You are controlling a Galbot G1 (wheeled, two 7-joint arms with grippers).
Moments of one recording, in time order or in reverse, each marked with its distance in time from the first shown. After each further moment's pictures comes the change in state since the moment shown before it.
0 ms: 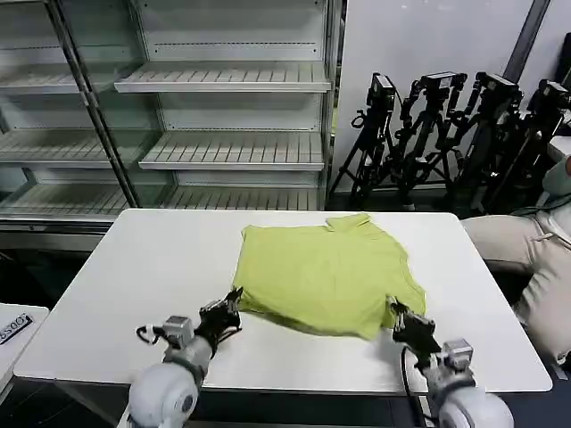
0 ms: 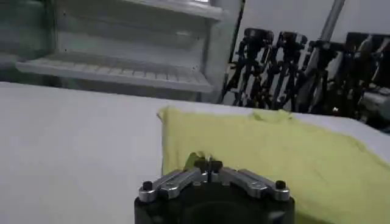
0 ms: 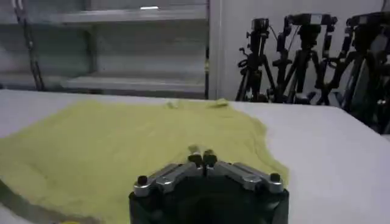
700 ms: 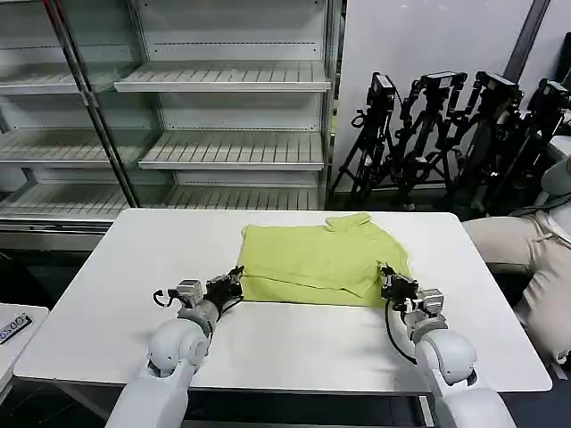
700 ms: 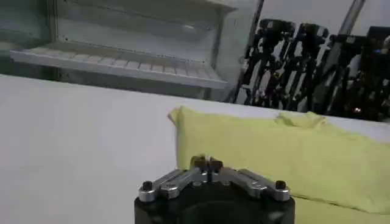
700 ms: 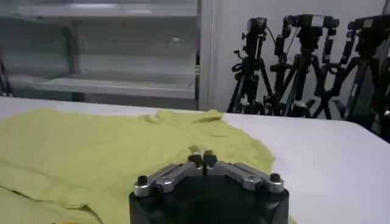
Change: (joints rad) left arm -0.153 -0.007 0.011 0.219 0.005 -0.013 0.019; right arm 0.186 0.059 -0.033 -0.209 -0.051 0.010 0.016
